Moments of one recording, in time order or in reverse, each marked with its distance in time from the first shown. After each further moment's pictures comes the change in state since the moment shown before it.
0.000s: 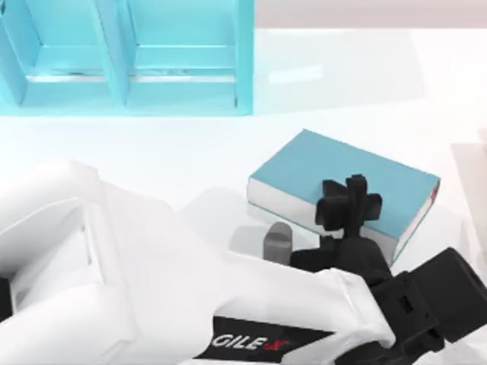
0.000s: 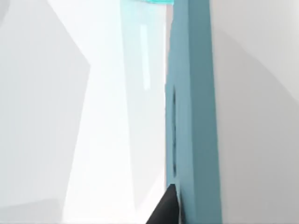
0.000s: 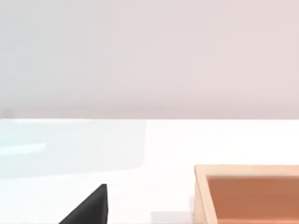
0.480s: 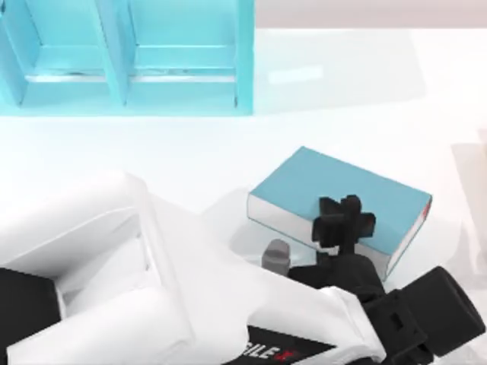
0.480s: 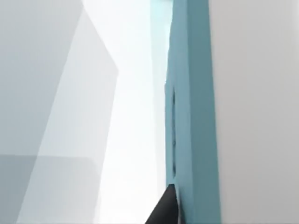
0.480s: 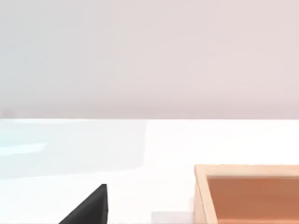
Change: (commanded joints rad) left arm 0.000 0.069 -0.035 0.106 0.001 0.002; right arm 0.000 0.000 0.000 0.000 0.000 0.000
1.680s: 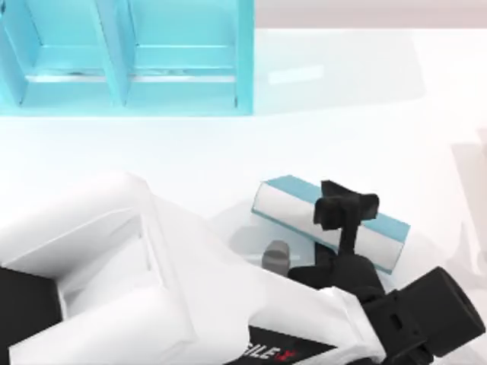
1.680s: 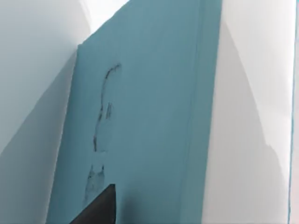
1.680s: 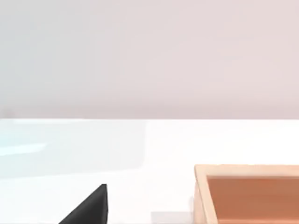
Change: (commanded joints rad) left arm 0.000 0.000 0.000 0.000 0.000 0.000; right arm 0.000 0.000 0.000 0.000 0.000 0.000
